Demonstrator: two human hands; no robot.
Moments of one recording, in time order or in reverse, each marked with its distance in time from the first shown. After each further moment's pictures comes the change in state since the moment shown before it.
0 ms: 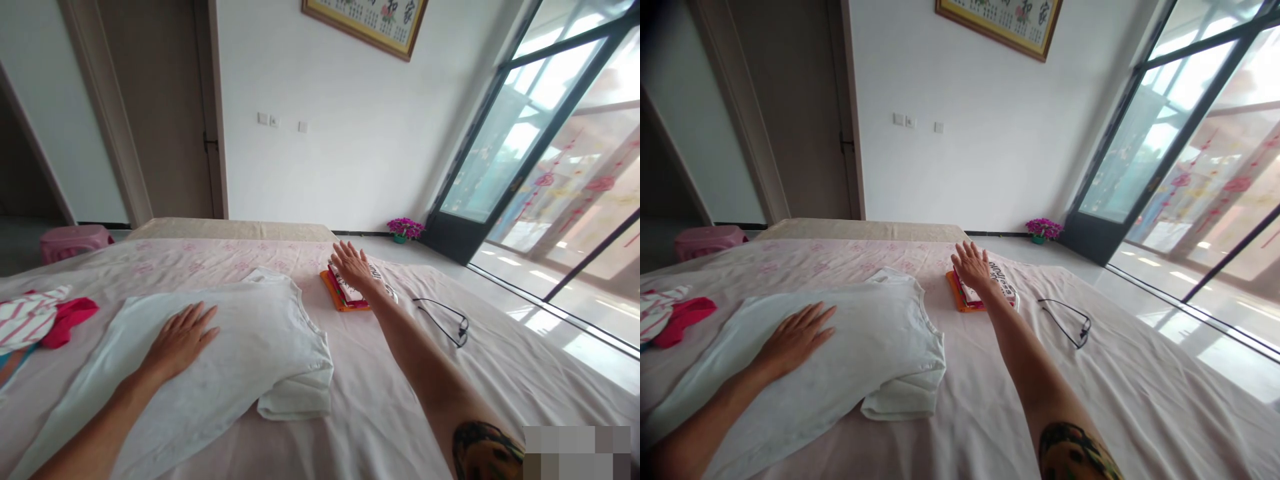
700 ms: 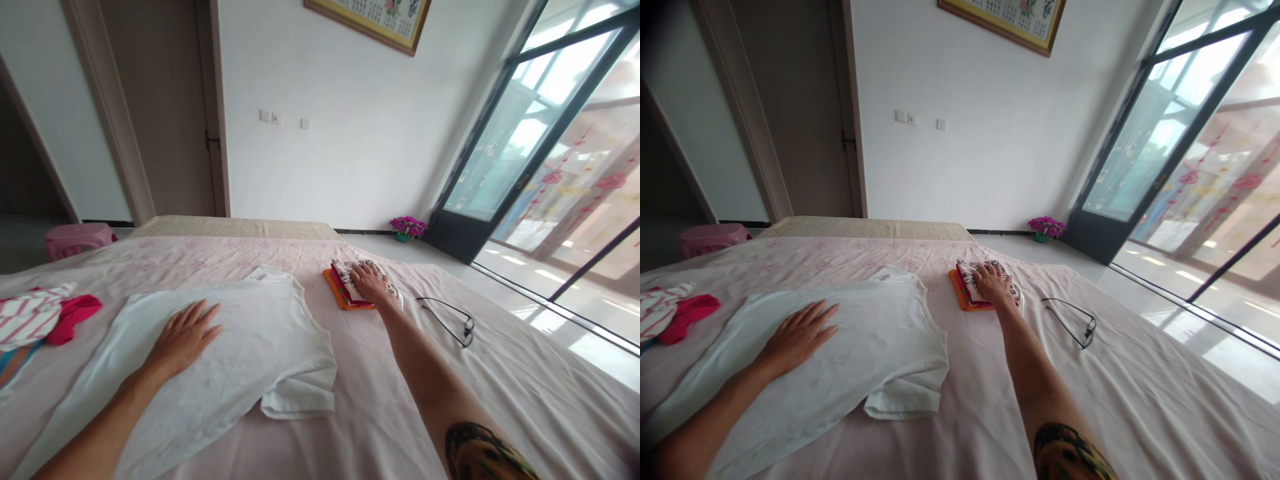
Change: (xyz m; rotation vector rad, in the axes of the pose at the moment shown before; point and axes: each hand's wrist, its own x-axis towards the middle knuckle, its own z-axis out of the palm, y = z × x) left_hand -0.001 0.002 -0.005 0.023 -0.010 -0.003; right_hand -0.007 0.062 0.051 -0.056 -0.128 0.317
